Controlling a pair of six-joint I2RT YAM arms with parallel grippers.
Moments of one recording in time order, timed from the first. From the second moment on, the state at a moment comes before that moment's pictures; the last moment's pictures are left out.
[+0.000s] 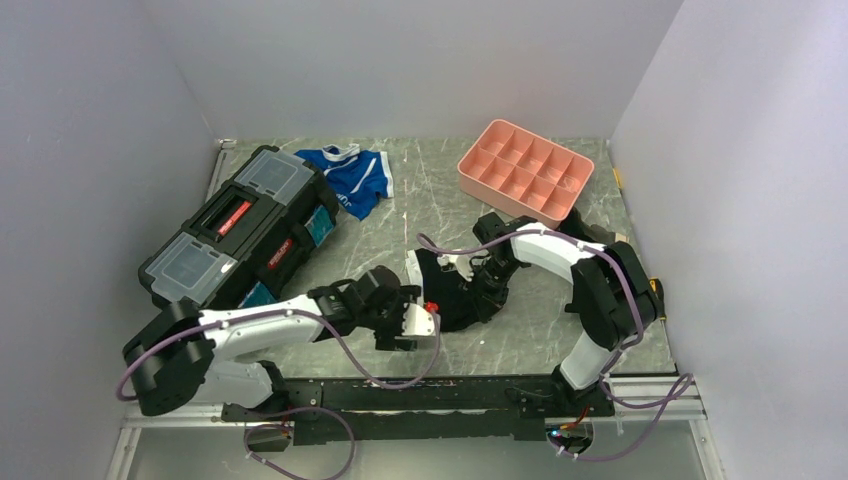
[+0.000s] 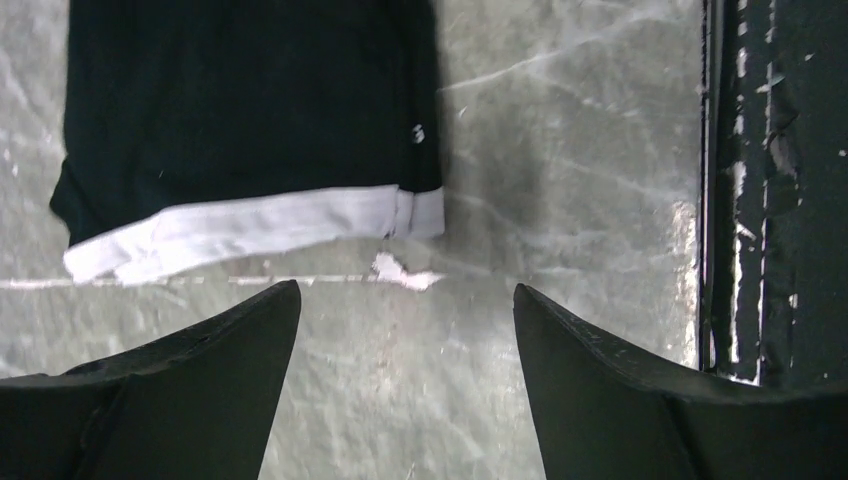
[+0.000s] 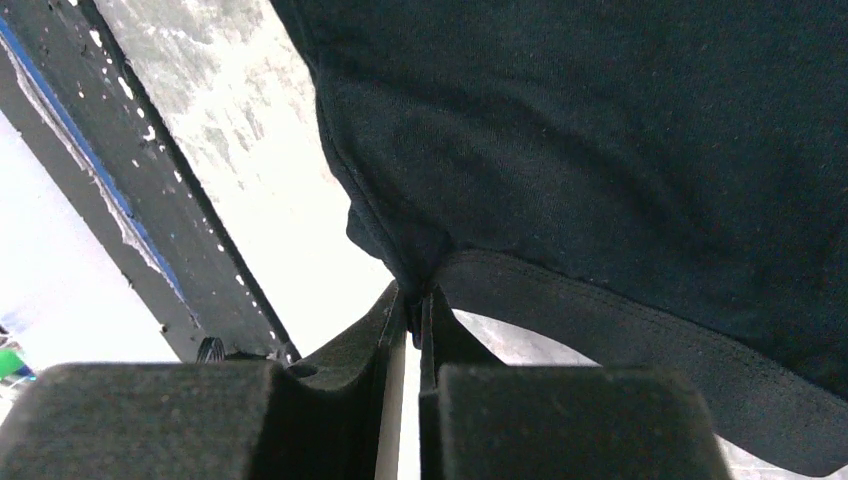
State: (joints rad) left arm -0.97 1.25 0.62 -0.17 0.26 0.65; right arm 0.49 1.67 1.00 -0.92 -0.50 -0.66
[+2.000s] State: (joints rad) left arm -1.08 1.59 0.92 -0.46 0.26 0.68; right arm 0.47 1.64 0.93 -1.04 -0.59 -0.76
